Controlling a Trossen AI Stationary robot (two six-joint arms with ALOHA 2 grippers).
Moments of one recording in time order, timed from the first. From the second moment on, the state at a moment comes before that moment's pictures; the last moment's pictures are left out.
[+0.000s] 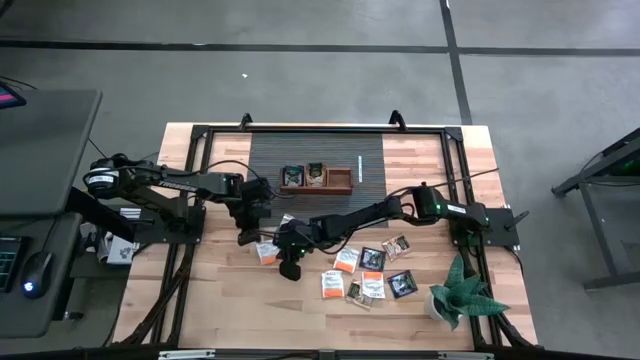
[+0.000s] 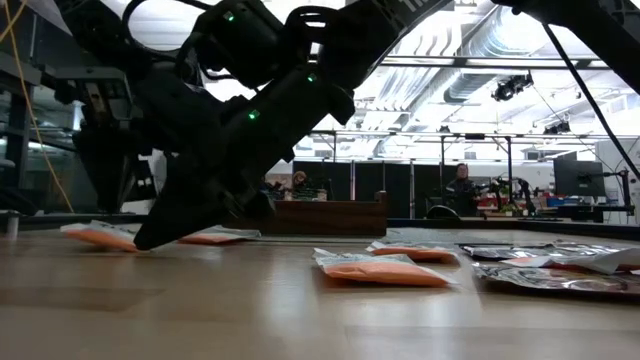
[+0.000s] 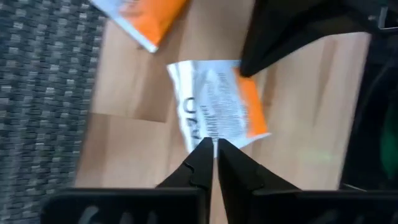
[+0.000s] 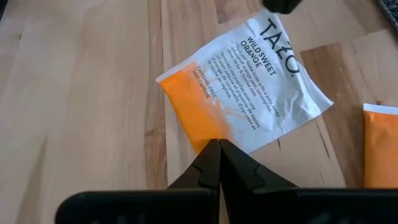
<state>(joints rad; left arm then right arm) 0.18 1.32 0.56 -0.46 0.60 -0.19 0.14 2.41 1.74 -0.13 -0.08 0.39</state>
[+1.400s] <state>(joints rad) 0.18 1.56 0.56 -0.31 0.74 -0.33 0.16 2.29 1.73 -0.22 -0.06 0.46</state>
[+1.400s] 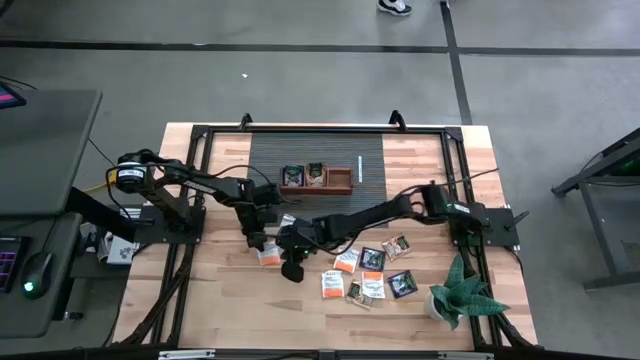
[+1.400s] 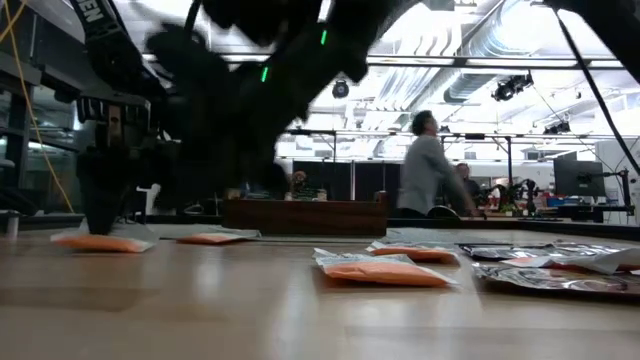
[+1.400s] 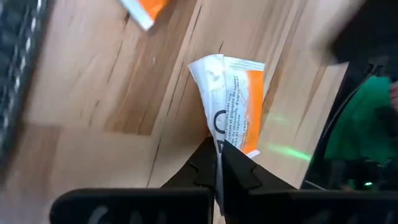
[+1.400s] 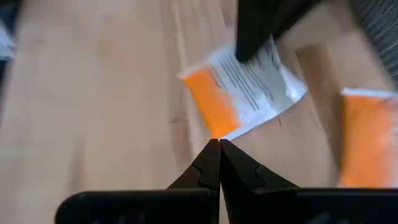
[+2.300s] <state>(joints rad) 0.04 1.41 1.19 -0.82 -0.11 0.08 0.01 1.85 1.74 -0.68 0.01 0.30</state>
